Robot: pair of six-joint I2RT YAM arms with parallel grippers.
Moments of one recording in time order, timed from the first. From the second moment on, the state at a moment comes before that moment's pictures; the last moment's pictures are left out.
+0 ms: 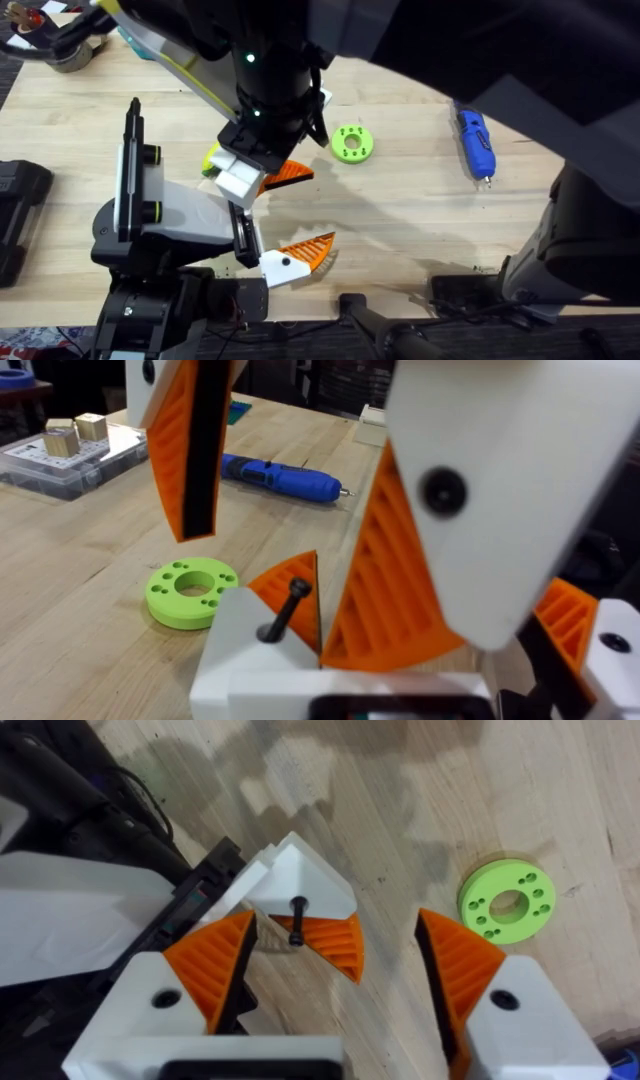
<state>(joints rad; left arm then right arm) -0.05 0.00 0.01 -0.13 1.23 -0.03 1.06 2.00 2.15 -1.56 -0.04 0.04</state>
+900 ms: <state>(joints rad) -0.05 0.00 0.01 -0.13 1.24 -0.03 1.05 1.84 2.15 -1.56 -0.06 0.04</state>
